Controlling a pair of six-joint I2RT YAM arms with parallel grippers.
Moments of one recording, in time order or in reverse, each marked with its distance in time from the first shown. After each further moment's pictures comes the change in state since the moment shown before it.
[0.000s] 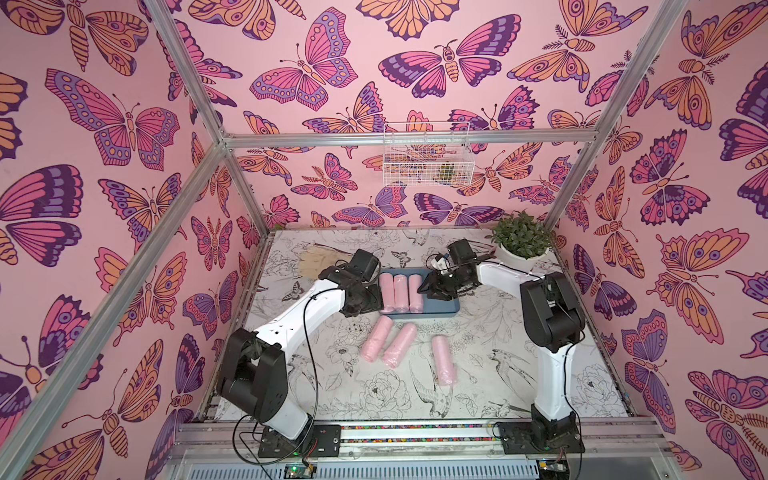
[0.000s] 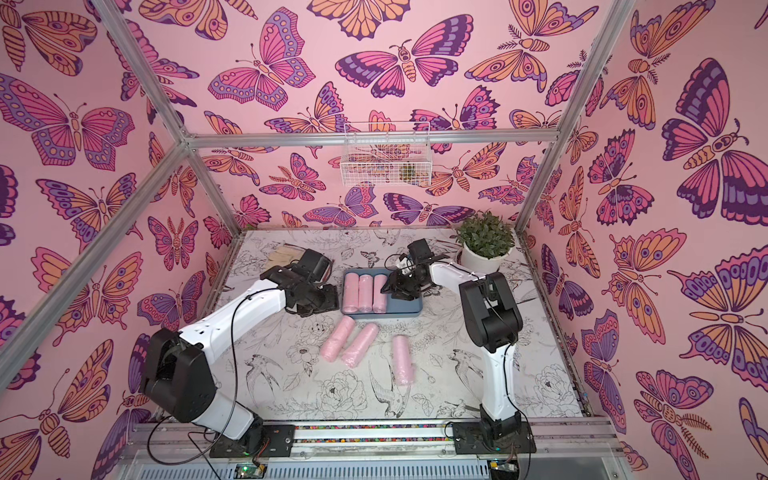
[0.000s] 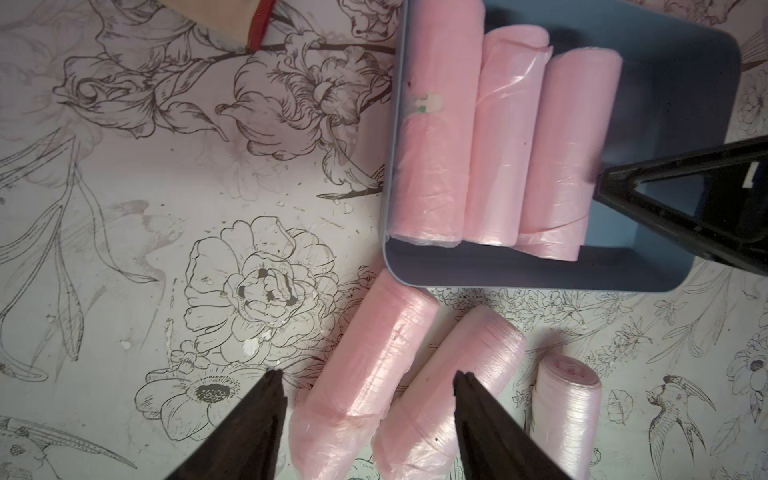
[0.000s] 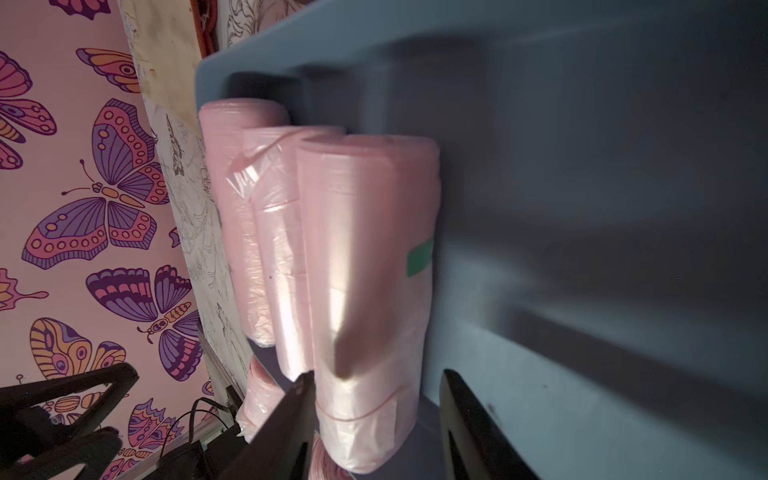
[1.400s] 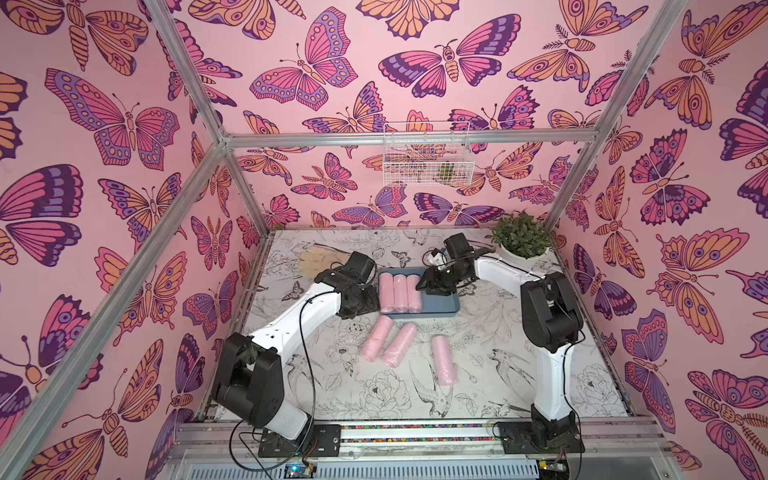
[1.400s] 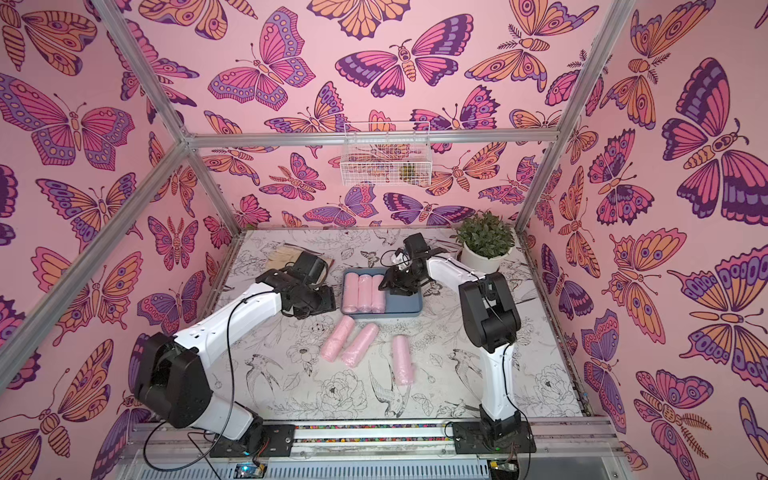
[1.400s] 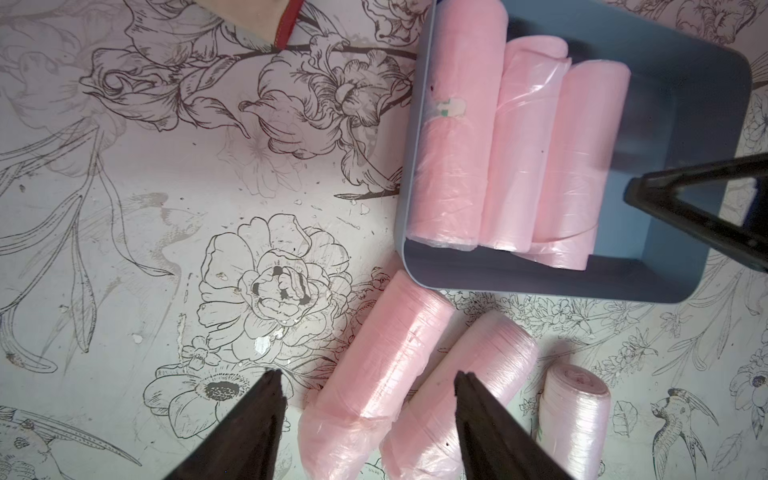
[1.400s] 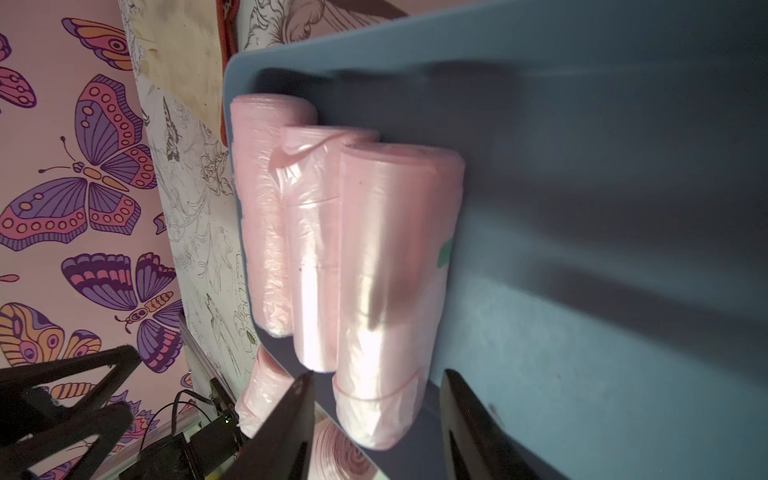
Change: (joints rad) left arm 0.014 -0.024 -0.026 0.022 -0.010 -0.011; right arm 0.014 -0.047 0.076 -0.137 0.078 -0.086
